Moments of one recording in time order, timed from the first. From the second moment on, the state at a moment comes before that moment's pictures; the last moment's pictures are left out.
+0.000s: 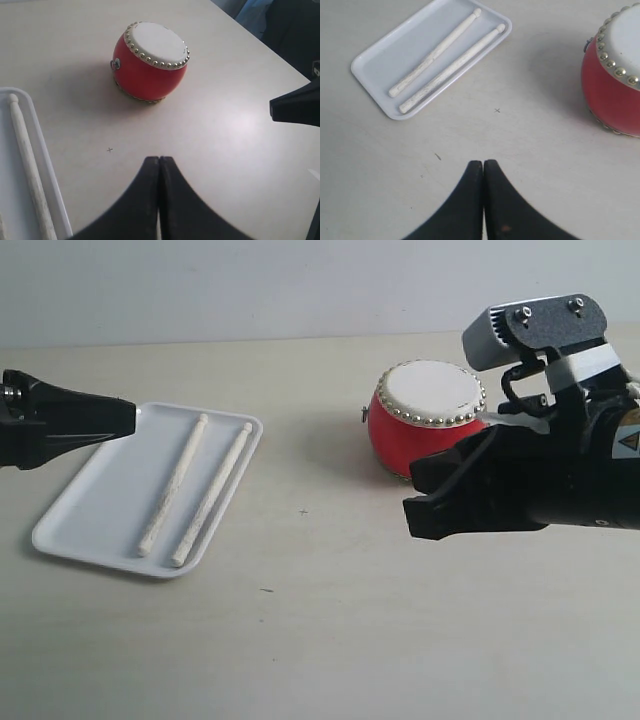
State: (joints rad) left arm -0.14 1.14 -0.60 -1.38 0.78 1.38; right arm 0.68 1.12 -0.57 0.38 0.23 -0.17
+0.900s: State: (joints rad) left arm -0.14 0.97 -0.60 -1.33 0.70 1.45; right arm 0.68 1.12 -0.57 0.39 0.24 -0.17
